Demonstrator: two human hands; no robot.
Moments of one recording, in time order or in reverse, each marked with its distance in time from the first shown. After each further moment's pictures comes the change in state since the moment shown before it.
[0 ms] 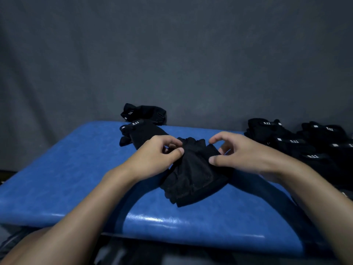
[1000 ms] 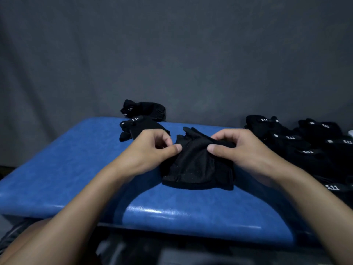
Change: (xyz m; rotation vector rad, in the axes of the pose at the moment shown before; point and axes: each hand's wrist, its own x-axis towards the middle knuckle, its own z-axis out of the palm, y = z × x) left_hand -0.024 0.016 -0.011 -0.209 0.041 -0.007; right_hand -0.014 0.000 0.012 0.397 0.118 -0.163
